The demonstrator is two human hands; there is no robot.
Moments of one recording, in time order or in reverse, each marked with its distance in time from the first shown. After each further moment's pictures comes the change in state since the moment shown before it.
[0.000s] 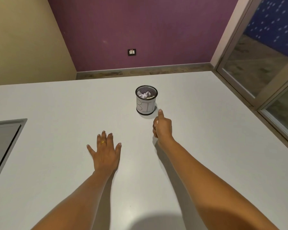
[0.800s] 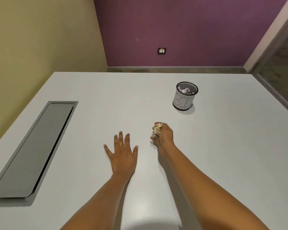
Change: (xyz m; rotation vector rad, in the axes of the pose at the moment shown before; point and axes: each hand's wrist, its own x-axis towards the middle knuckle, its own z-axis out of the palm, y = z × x) left_hand -0.059 -0.072 -0.020 0.058 0.061 -0.084; right_hand -0.075 0.058 0.091 0.140 -0.197 0.202
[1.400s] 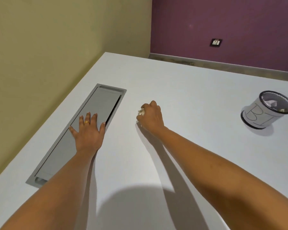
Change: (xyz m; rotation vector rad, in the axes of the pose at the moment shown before) left_hand 0.083 -0.237 -0.055 0.047 0.090 -0.403; right_hand 0.046 0.050 0.212 -1.238 -0.360 -0.781
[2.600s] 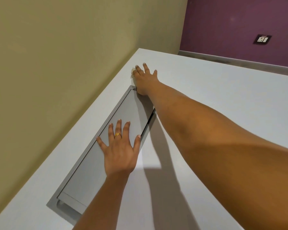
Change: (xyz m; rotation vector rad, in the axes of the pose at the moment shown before) left_hand 0.011 -0.008 0.013 0.053 0.018 -0.049; right_hand 0.188 -0.121 0.079 -0.685 -0.269 -0.362
